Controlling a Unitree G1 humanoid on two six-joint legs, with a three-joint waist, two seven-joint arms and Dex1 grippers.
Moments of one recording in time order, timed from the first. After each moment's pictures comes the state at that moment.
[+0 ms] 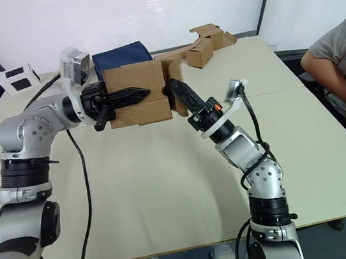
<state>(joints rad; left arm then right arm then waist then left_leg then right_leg) -0.99 0.54 0.05 0.20 -0.73 0.81 -1.26 -0.47 -0.06 -0.18 -0.24 1.30 0.63 0.34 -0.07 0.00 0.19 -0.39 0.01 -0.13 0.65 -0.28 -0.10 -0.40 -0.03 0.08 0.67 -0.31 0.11</state>
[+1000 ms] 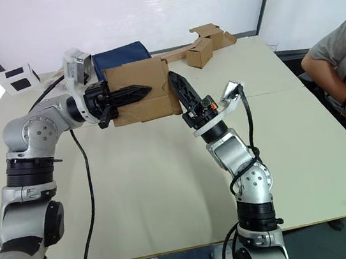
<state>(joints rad) -0.99 0.51 0.06 0.23 -0.73 0.78 -1.22 -0.48 0.09 -0.17 -0.23 1.29 0.53 0.23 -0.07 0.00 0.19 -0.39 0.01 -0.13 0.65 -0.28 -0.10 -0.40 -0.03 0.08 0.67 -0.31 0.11</state>
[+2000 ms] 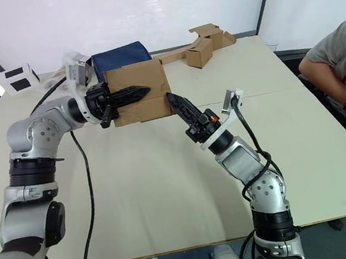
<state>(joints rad) -0.98 0.50 0.06 0.27 -0.70 0.75 -1.24 -0.37 -0.06 -0.12 -0.33 1.21 0.61 0.28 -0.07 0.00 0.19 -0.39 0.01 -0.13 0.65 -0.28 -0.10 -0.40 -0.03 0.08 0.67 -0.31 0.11</state>
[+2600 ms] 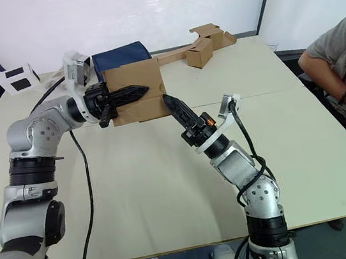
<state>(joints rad) -0.99 0.51 0.07 0.29 -0.68 0.73 -1.25 -0.35 0.00 -0.09 -0.34 1.19 0.60 0.28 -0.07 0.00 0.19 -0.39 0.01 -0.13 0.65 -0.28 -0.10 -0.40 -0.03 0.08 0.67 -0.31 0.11</state>
